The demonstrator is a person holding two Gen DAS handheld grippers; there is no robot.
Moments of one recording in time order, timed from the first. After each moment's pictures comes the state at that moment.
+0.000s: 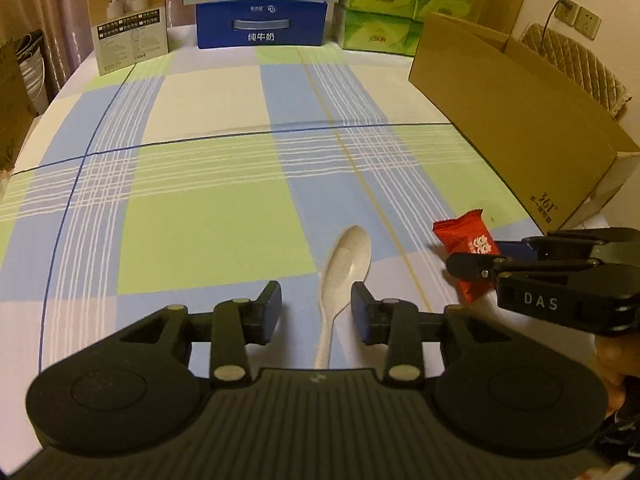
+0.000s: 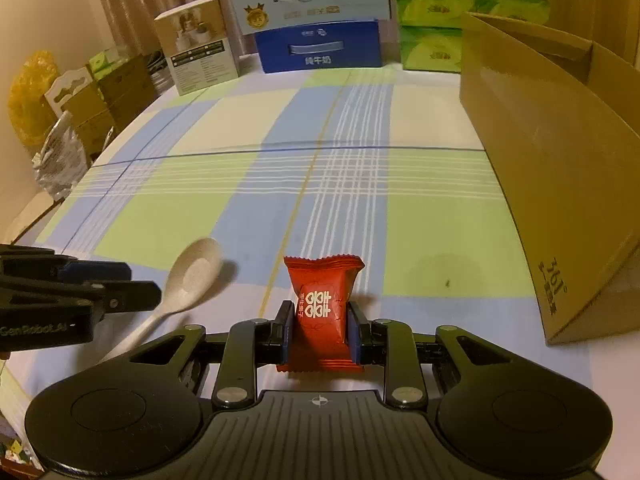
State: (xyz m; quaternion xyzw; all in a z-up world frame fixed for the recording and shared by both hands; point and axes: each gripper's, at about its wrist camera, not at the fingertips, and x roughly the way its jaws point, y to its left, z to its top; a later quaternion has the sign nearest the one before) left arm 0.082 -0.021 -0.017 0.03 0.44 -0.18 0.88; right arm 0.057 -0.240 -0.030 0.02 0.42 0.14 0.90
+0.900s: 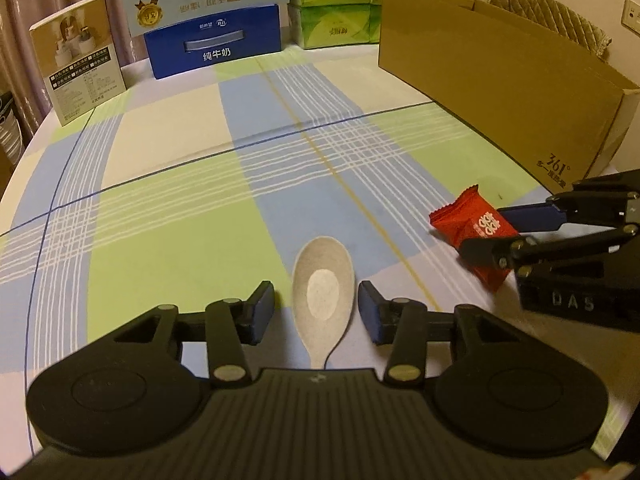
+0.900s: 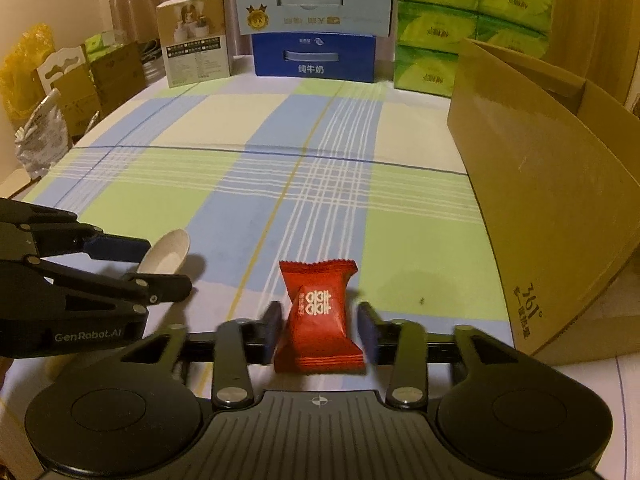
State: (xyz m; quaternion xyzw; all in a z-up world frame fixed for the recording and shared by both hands) left arm 0.096 -0.055 -0.047 0.11 0.40 -0.21 0.88; right arm 0.057 -0.237 -0.036 -0.04 0.40 0.12 0.91
